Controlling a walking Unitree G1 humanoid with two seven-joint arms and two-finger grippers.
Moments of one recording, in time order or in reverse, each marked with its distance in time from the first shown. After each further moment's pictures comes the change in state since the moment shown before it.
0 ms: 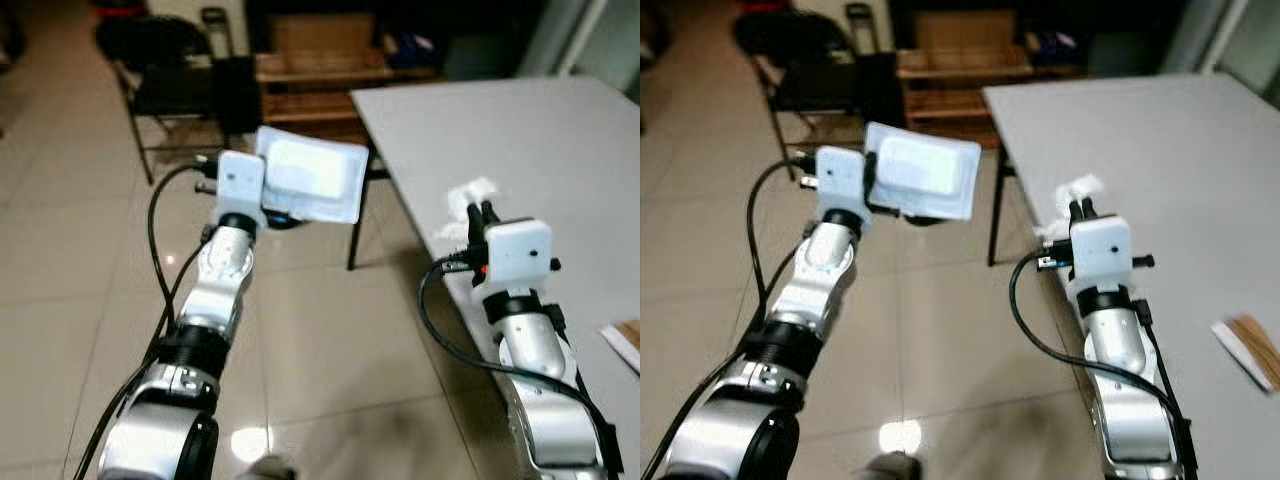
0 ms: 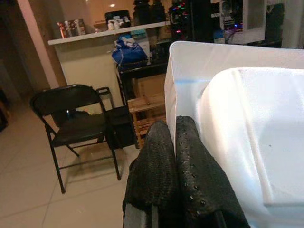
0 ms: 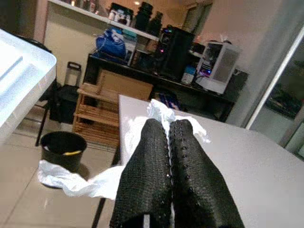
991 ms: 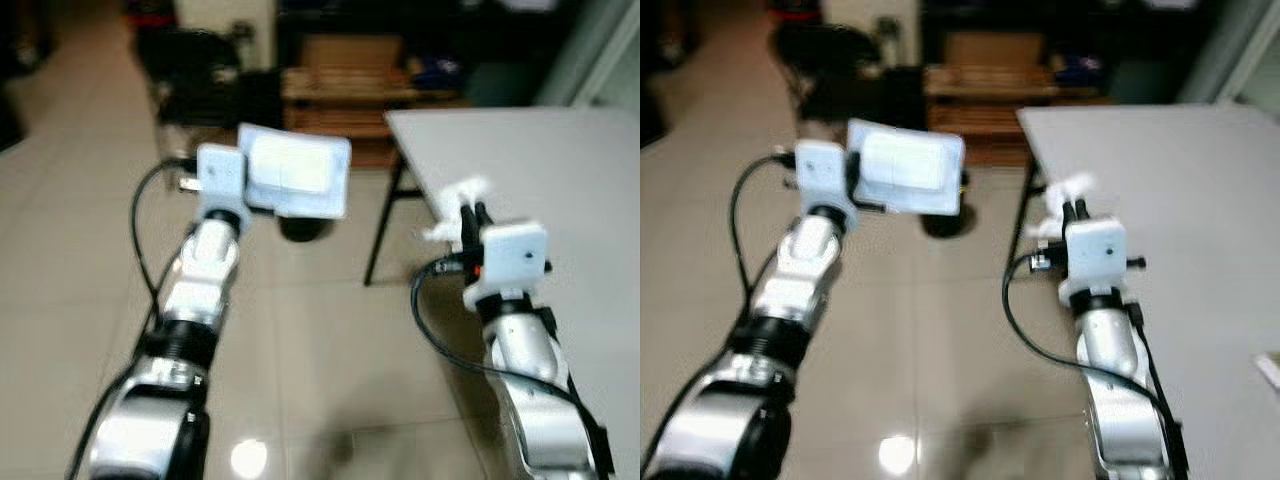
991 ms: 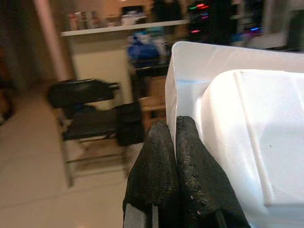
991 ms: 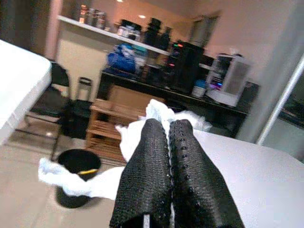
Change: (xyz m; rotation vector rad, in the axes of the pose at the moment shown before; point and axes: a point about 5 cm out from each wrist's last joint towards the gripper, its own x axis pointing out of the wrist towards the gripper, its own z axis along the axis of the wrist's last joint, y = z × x) left arm 0.002 0.012 -0.004 -0.048 0.052 0.019; right arm -0.001 0.007 0.002 0.035 -0.010 0.005
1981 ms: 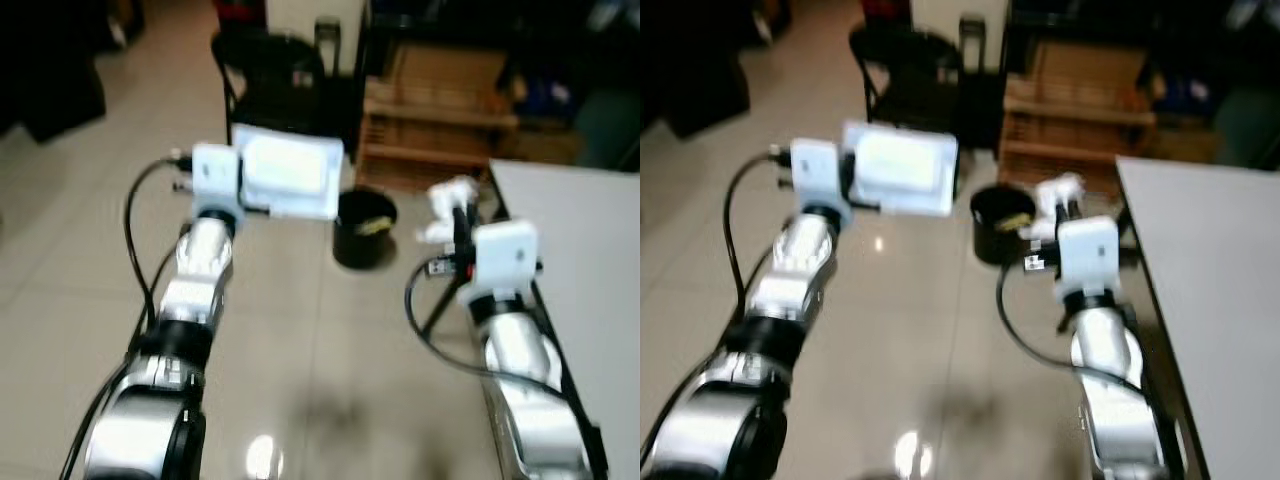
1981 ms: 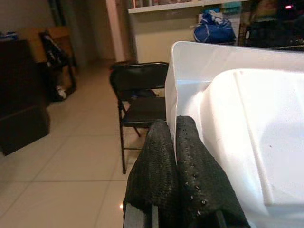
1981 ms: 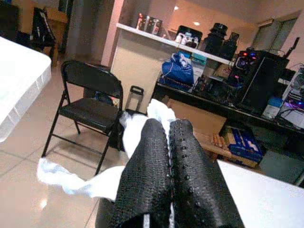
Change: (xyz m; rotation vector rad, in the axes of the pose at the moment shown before) left arm 0.000 0.009 -0.003 0.009 0.025 0.023; right arm 0.001 0.005 -0.001 0.003 0.003 0.021
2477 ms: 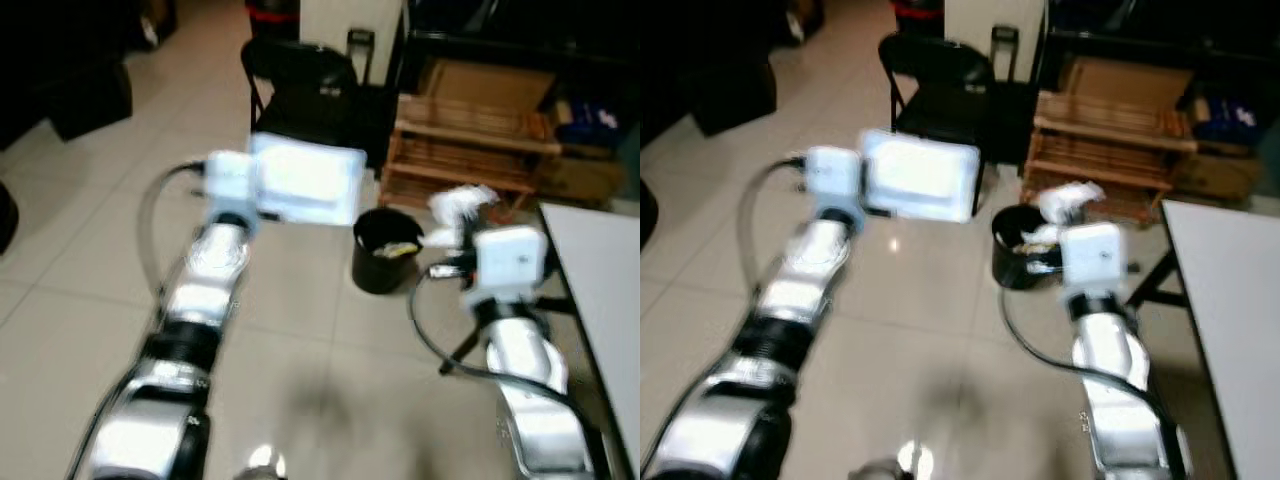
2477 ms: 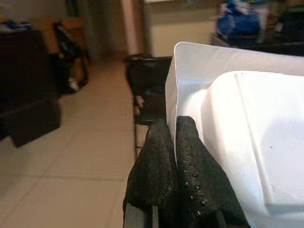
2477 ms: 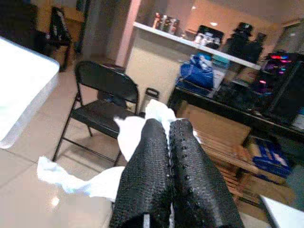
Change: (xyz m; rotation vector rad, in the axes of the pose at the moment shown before) left arm -0.001 -0.002 -0.003 0.004 0.018 -0.011; right arm -0.003 0.000 -0.004 -0.001 0.019 0.000
